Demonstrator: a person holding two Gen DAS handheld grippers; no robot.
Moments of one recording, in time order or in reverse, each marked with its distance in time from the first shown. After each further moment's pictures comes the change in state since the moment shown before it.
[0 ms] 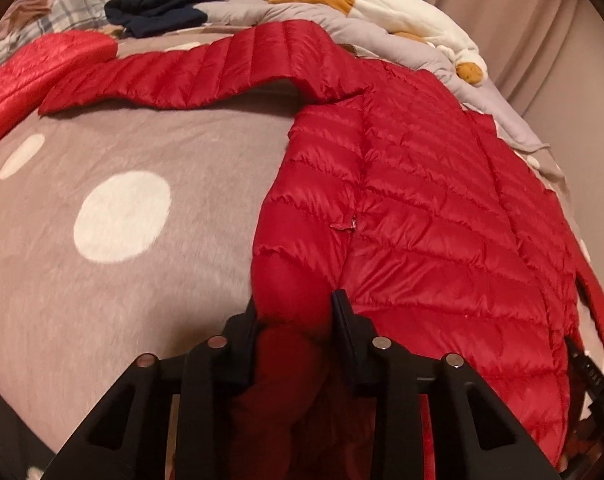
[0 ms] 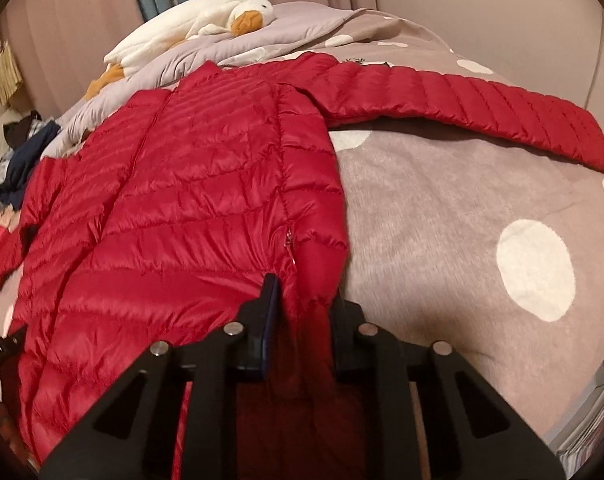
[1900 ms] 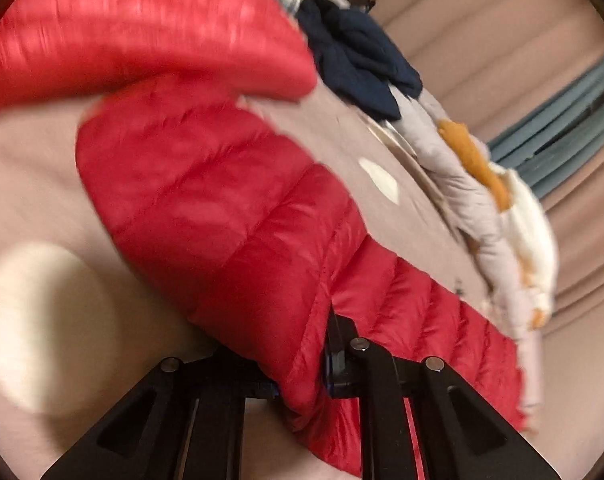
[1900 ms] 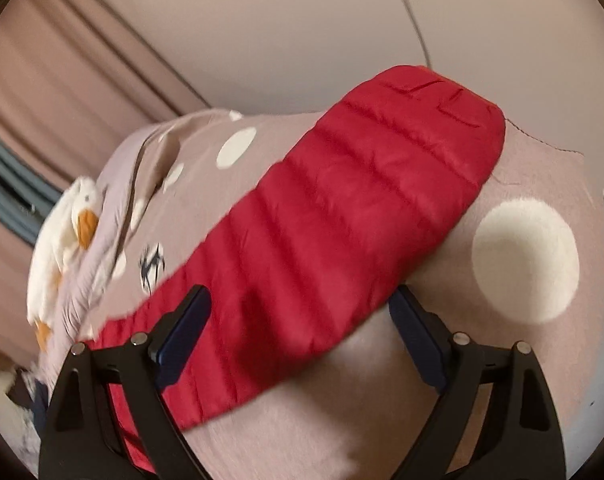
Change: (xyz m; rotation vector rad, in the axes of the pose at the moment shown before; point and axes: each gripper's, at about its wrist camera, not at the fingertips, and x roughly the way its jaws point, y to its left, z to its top) left arm 0.065 0.210 0.176 -0.599 -0.244 0.009; right arm -0.011 -0.249 0.084 0.755 -0.200 -0.117
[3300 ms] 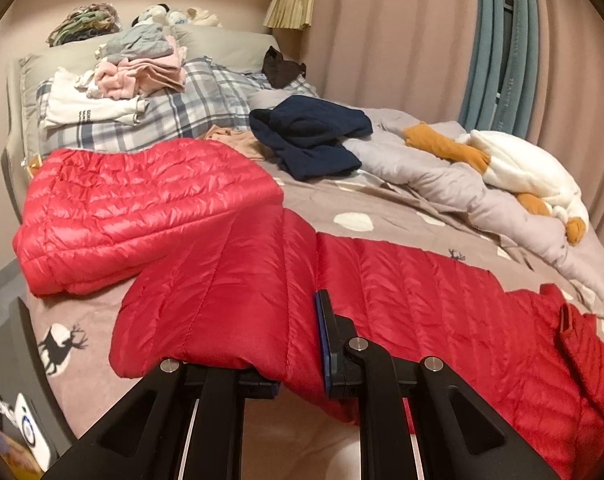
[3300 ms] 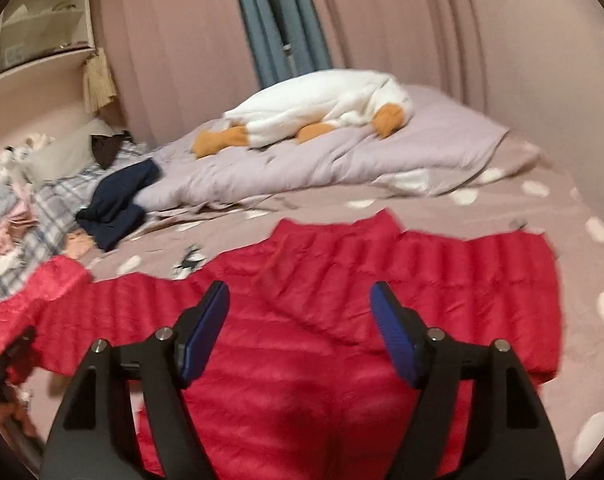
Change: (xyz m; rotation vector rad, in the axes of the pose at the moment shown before) left arm -0.121 -0.058 -0.037 0.446 -0.255 0.211; right arm -0.095 0.335 -0.242 -0.888 0.042 0.450
